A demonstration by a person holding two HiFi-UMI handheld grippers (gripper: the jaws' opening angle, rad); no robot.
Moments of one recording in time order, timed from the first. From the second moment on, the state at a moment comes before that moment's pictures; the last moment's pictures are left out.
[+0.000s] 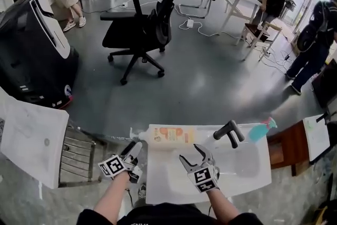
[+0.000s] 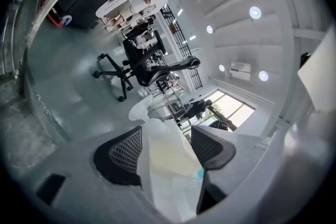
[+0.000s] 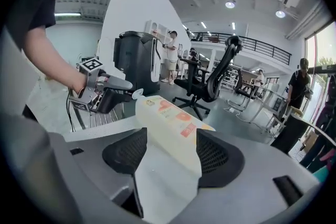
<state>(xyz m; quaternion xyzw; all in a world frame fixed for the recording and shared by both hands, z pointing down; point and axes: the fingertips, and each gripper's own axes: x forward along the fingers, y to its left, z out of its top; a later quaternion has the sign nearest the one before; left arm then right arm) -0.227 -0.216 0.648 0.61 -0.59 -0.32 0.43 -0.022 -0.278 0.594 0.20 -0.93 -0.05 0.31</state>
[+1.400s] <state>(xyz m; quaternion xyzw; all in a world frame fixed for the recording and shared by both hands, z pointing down) -0.240 -0.311 0.572 0.65 -0.52 -0.39 0.38 -0.006 -0.324 0.619 0.26 -0.92 -0.03 0.29</state>
